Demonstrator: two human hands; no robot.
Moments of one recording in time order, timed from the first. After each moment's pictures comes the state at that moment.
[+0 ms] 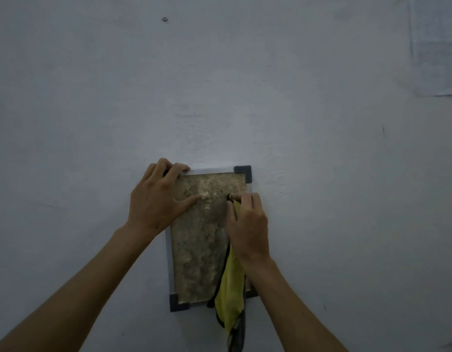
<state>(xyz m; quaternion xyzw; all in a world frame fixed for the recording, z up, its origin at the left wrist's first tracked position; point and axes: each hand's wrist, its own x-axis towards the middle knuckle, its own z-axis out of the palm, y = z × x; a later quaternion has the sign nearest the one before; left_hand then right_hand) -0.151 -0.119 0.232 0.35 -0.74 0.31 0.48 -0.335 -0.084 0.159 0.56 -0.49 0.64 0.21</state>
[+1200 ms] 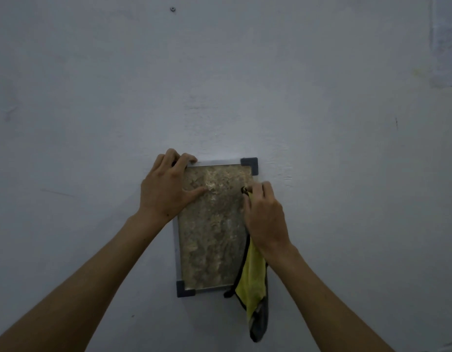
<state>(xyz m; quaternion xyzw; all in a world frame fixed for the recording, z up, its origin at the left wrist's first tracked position) -0.155 -0.112 0.235 0.37 -0.75 0.29 0.47 -0.366 -0.081 0.162 0.60 -0.52 0.55 0.26</state>
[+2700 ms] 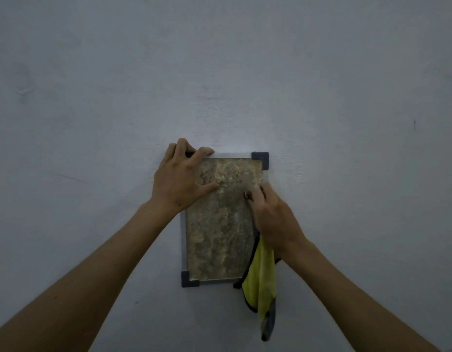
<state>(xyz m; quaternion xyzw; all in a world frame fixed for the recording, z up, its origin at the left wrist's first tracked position) -0.157 -0.118 0.231 0.38 -0.75 0.31 0.45 -0.383 -0.077 0.153 0.72 -0.46 0.41 0.32</state>
